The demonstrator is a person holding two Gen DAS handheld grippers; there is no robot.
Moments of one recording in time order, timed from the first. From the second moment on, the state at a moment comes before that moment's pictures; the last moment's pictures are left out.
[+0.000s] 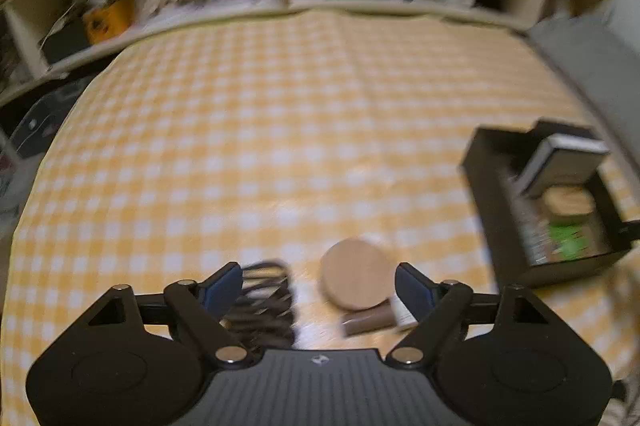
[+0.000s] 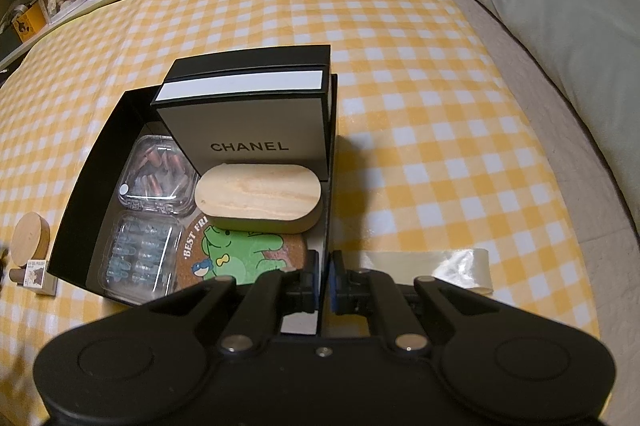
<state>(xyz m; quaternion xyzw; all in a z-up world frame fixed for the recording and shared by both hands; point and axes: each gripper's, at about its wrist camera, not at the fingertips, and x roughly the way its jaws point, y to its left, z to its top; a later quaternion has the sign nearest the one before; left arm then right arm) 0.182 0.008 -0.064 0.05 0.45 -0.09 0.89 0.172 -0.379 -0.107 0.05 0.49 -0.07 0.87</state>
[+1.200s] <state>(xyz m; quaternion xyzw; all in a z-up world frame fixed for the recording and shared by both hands) 0.217 0.105 -0.128 -0.01 0.54 -0.08 0.84 0.168 -0.384 -0.096 0.07 0.47 -0.07 0.88</state>
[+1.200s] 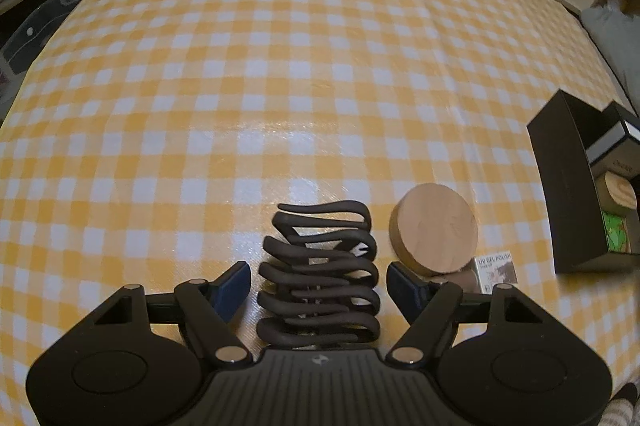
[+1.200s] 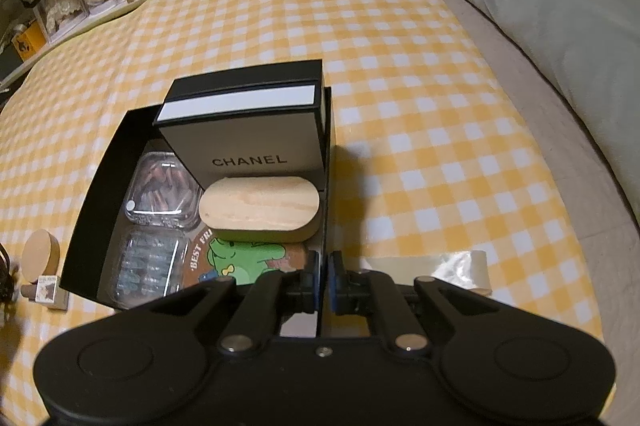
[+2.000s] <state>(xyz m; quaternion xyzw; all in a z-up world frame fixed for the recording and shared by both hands) 0.196 0.006 -0.052 0.00 0.44 -0.17 0.88 0.166 -0.385 -0.094 0.07 0.47 -0.07 0.88</state>
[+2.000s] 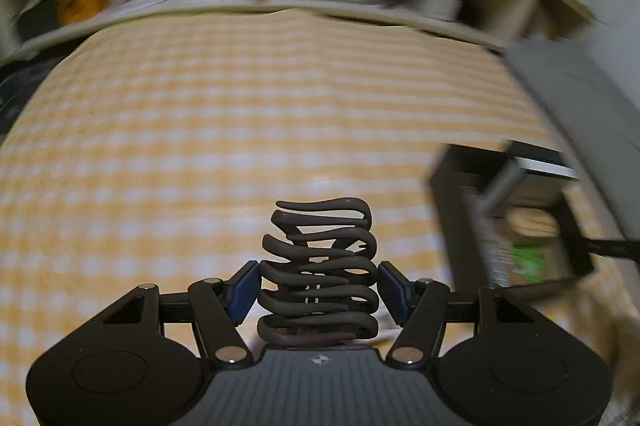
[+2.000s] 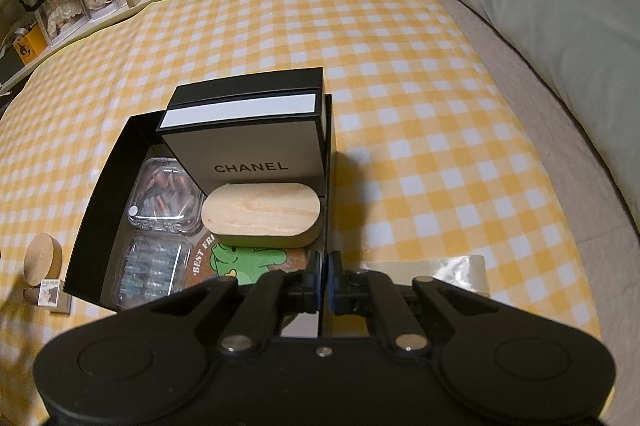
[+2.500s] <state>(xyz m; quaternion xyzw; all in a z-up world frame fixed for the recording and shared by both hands) 0.167 -0.168 -0.051 0.27 0.31 -0.38 0.83 0.166 -0.386 -0.094 0.07 0.47 -0.06 0.88</state>
